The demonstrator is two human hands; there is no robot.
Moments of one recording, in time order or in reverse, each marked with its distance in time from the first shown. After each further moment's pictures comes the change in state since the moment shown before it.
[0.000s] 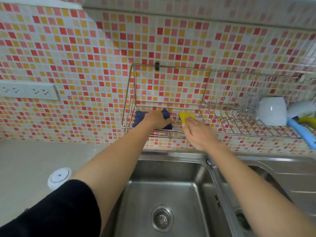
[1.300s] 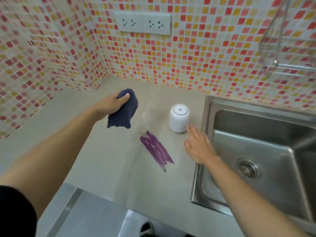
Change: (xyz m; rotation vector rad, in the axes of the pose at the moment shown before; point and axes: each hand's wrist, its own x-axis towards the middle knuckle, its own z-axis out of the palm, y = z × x) left_hand -0.289 -0.450 0.002 -0.642 0.087 -0.433; right_hand -0.095 -0.342 0.228 0.209 -0.309 -0.203
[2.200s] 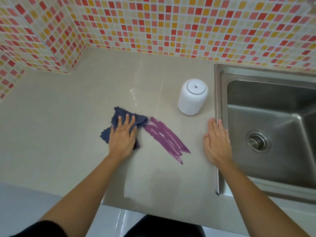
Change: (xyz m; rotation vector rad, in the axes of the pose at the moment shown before) left_hand 0.008 -0.162 0.120 0.490 0.065 0.051; right_hand -0.005 0.009 0.090 0.062 0.184 0.335
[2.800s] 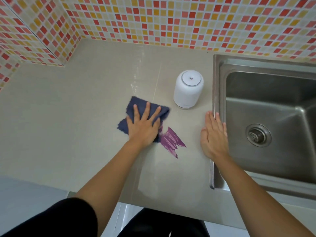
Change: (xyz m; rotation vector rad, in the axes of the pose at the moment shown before) left_hand 0.006 0.079 0.019 0.154 -0.166 0.062; right_hand 0.000 0.001 -0.002 0.086 0.020 -0.009
